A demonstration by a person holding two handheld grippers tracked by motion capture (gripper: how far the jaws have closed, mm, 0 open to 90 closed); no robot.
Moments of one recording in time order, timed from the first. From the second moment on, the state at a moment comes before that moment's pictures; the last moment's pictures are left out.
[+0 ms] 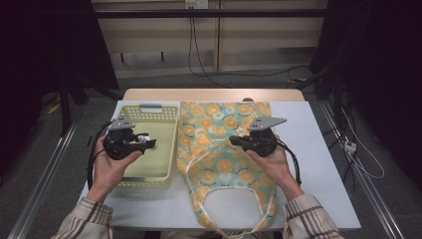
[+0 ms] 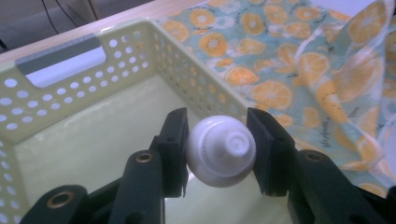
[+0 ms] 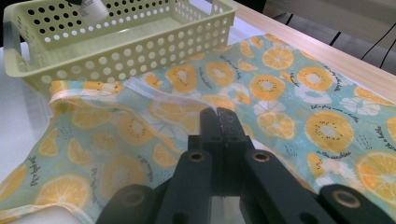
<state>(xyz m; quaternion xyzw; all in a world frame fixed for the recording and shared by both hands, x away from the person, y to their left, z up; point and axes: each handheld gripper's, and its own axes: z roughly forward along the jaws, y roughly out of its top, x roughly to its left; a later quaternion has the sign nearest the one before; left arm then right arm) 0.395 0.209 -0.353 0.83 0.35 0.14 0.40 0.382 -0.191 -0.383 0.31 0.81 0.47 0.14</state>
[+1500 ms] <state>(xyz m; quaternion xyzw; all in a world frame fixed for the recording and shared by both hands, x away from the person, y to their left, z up) 0.341 0.063 -0.349 0.87 0.20 0.07 0.45 0.382 -0.194 -0.380 0.31 0.81 0.48 0.15</state>
